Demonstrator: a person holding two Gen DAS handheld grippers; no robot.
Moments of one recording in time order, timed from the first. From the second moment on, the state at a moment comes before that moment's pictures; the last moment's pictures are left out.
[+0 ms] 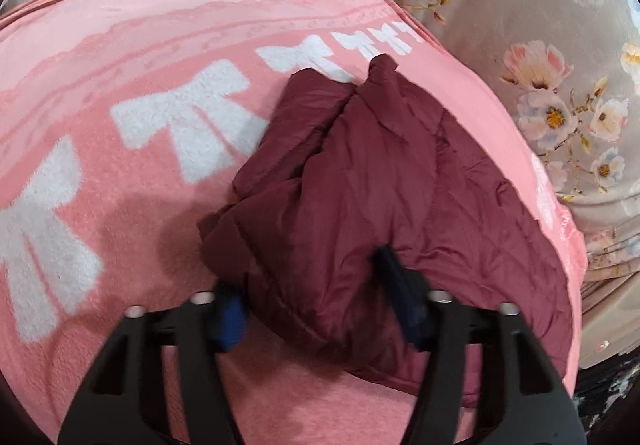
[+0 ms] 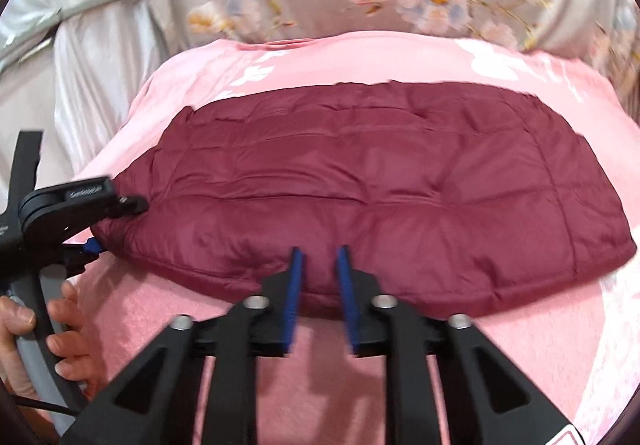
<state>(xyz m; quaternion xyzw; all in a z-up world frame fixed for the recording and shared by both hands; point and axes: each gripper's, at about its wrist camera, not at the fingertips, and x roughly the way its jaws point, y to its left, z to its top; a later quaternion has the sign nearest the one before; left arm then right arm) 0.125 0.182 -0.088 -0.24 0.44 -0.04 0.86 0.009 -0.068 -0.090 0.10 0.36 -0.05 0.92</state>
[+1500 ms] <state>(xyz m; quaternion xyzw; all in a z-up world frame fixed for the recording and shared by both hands) 0.024 -0.212 -0.043 0.10 0.43 -0.30 0.84 -0.118 -0.218 -0.091 0.12 0.37 -0.13 0.91</state>
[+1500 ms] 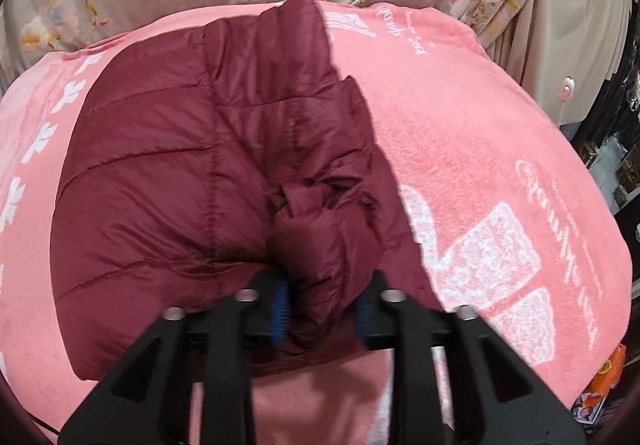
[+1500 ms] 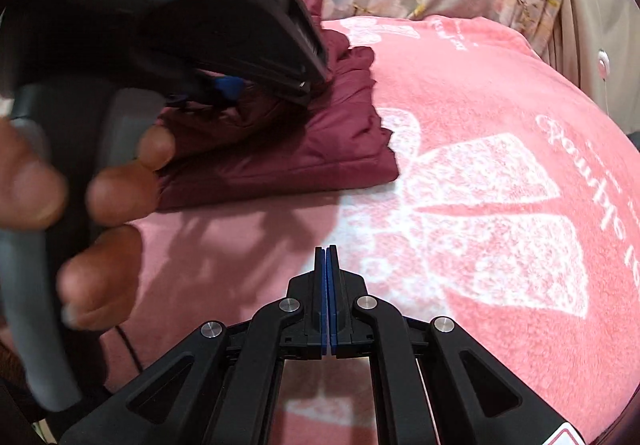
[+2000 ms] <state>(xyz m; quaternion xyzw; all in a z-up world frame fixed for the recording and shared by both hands) 0.078 -0.015 0.072 -0.09 0.31 -0.10 0.94 -0.072 -0.255 -0.020 0.18 0.25 -0.09 0.95</state>
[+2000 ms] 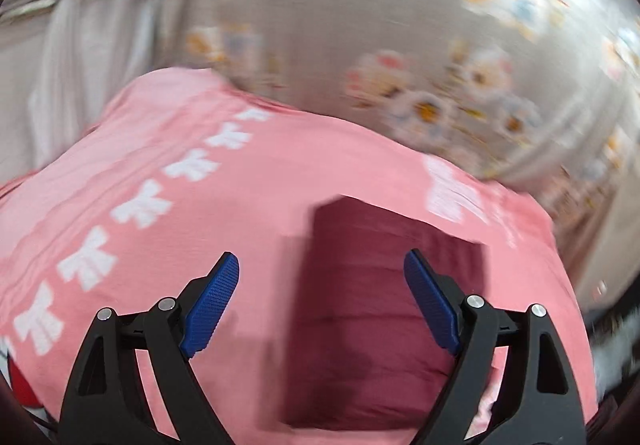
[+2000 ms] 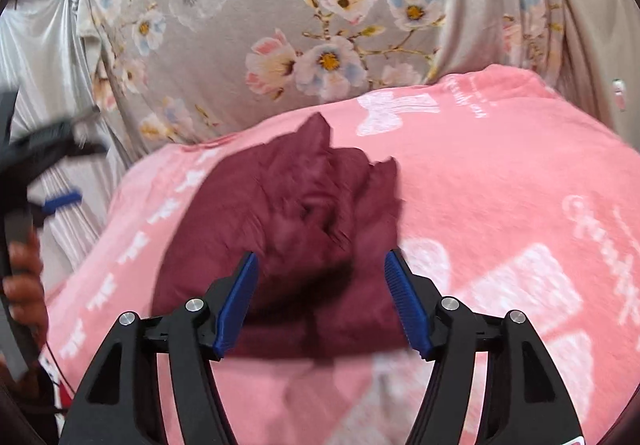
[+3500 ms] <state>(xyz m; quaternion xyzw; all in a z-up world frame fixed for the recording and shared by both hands) 0.133 -0.147 -0.053 0.04 0.43 -0.15 0.89 -0.053 -0.314 -0.075 0.20 0.35 -0.16 0.90</state>
